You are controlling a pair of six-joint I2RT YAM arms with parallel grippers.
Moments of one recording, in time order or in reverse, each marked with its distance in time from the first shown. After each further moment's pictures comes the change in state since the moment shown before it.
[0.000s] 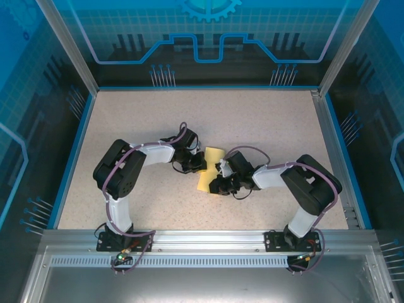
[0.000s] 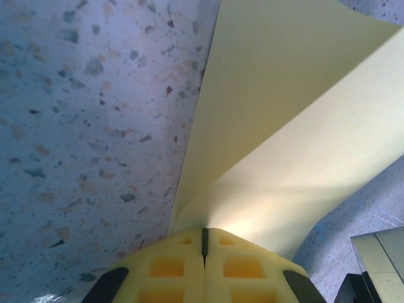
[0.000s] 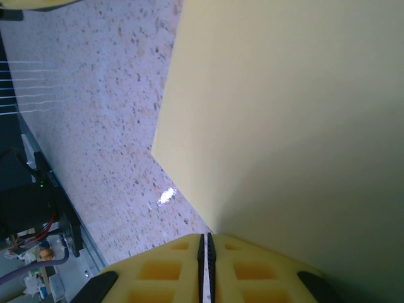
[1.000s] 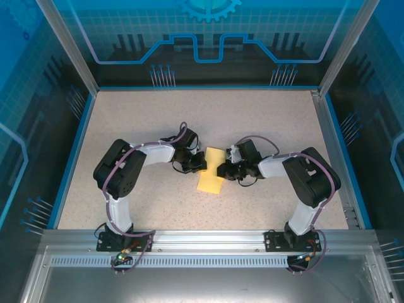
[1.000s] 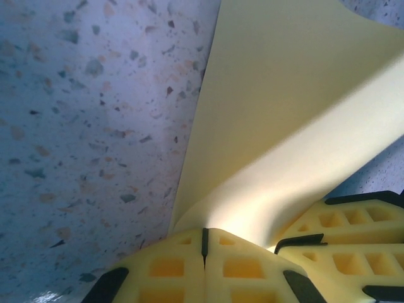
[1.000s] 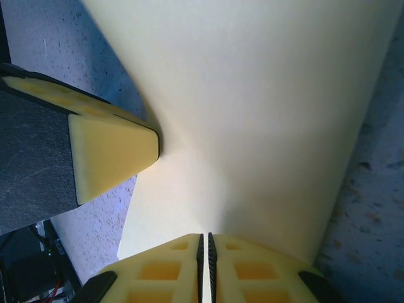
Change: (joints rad) left arm 0.000 0.004 0.007 -0.010 0.000 0.002; right arm -0.190 0.064 0.064 0.039 0.003 -0.045
